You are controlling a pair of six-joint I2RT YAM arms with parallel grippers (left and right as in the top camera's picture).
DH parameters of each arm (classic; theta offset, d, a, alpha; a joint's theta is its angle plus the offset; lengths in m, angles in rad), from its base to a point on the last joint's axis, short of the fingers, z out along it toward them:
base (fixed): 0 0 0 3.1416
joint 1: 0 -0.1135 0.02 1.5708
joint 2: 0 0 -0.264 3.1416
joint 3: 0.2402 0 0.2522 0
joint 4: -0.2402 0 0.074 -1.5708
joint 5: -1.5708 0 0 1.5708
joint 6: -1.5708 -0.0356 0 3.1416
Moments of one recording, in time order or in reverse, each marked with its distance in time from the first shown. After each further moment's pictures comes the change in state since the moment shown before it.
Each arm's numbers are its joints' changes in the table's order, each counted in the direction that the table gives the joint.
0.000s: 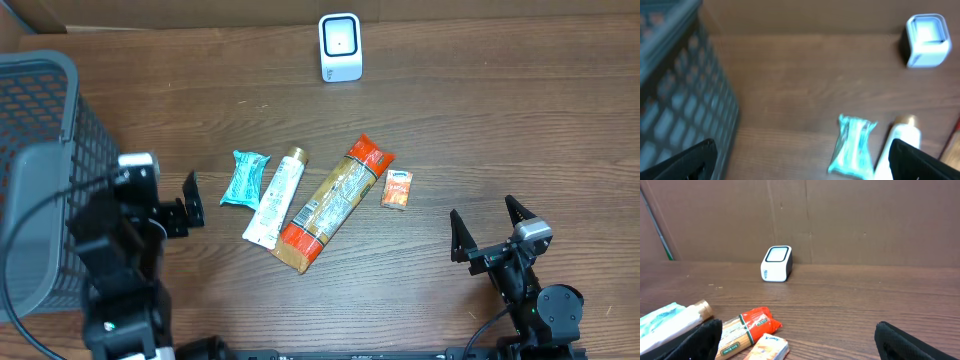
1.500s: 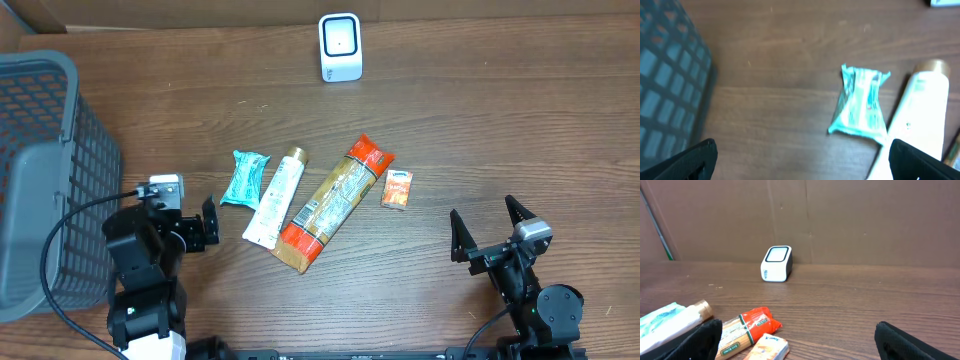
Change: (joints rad) left arm -0.001 0.029 -0.223 0.079 -0.016 -0.043; right arm 0.000 0.000 0.000 0.000 0.000 0.000
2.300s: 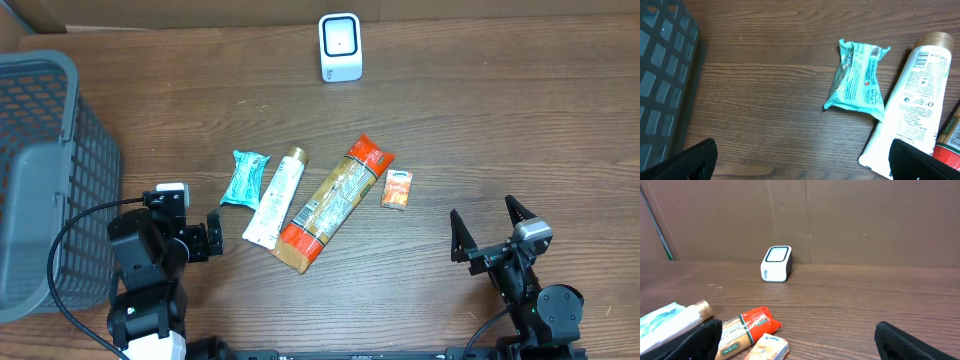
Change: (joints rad) left arm 0.000 0.000 0.000 -0.098 0.000 0.000; right arm 0.000 0.000 0.000 0.000 0.000 0.000
